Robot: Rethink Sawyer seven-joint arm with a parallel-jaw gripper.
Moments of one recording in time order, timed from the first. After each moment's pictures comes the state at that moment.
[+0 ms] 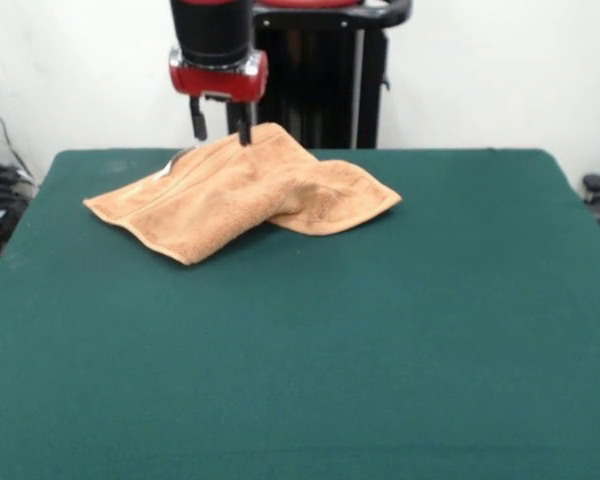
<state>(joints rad) -0.55 -0.74 0.08 1.96 -0.30 0.53 1.70</state>
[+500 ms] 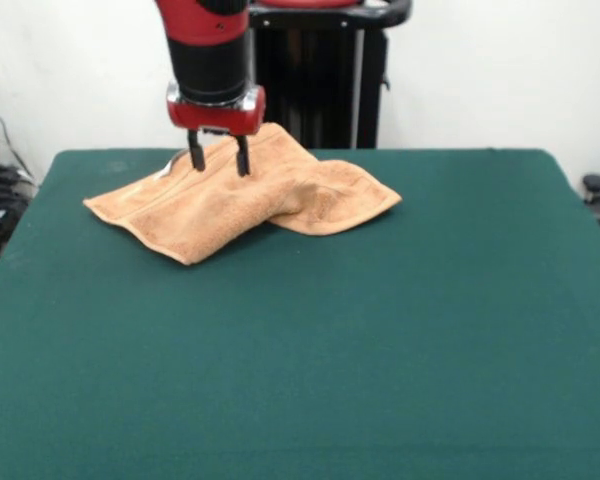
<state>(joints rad) -0.54 -0.65 0.08 1.87 -0.30 0.53 1.70</state>
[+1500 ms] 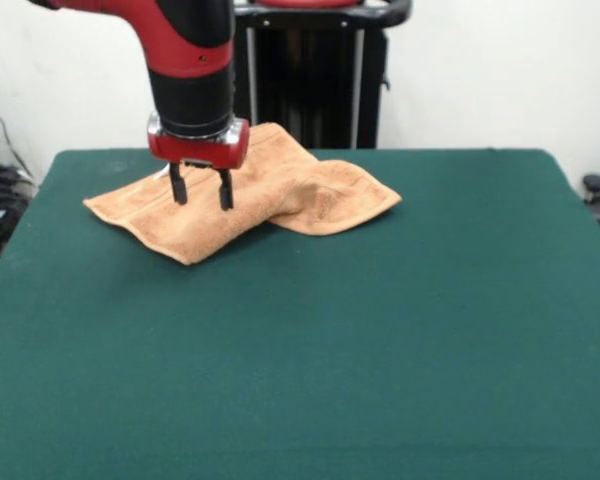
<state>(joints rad) -0.53 -0.58 0.08 1.75 -0.30 0.53 1.70</state>
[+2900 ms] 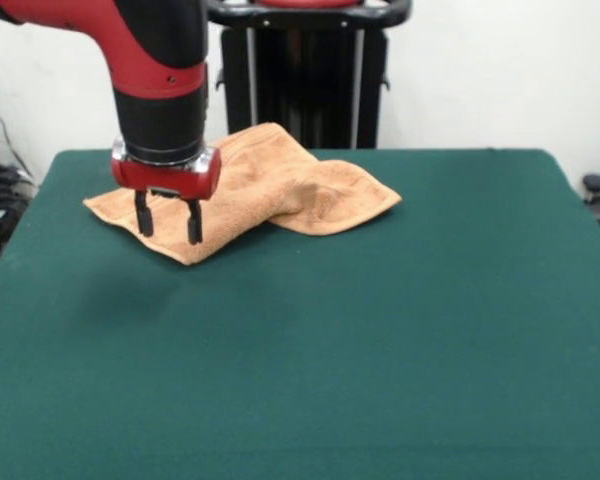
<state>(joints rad) -0.53 -0.54 0.08 1.62 -0.30 0.53 1.70</state>
